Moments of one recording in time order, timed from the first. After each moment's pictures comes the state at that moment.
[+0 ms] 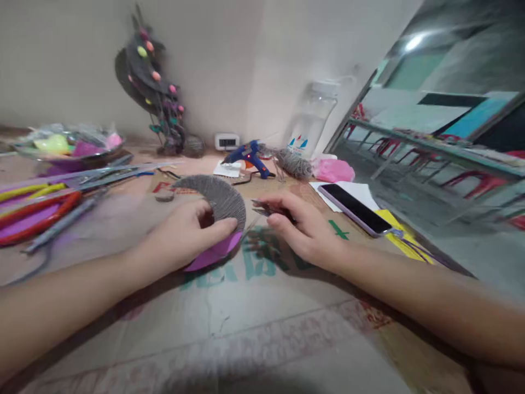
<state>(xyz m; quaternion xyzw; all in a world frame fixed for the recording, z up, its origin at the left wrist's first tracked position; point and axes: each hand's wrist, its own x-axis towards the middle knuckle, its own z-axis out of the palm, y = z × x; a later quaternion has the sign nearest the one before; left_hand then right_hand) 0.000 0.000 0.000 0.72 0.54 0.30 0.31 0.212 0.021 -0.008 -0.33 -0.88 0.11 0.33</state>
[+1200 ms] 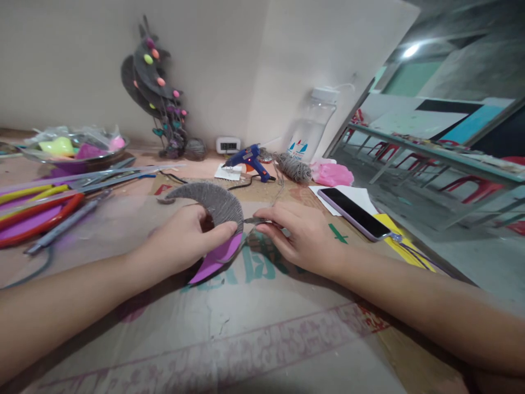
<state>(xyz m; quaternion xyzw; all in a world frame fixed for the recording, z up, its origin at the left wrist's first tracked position) -0.001 0.002 -0.002 0.72 0.60 0.24 0.24 0.213 0.022 -0.011 -0.30 -0.91 -0.11 0.26</state>
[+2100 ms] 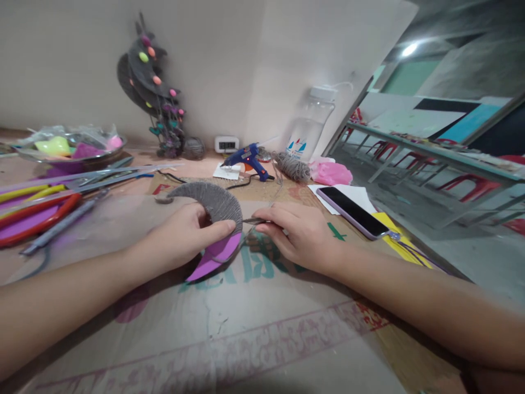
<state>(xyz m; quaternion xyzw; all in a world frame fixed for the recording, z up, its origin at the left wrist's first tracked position) -0.002 0.005 -0.002 0.72 0.56 0.27 0.31 0.214 0.022 -0.011 -0.28 -0.92 -0.12 0.26</state>
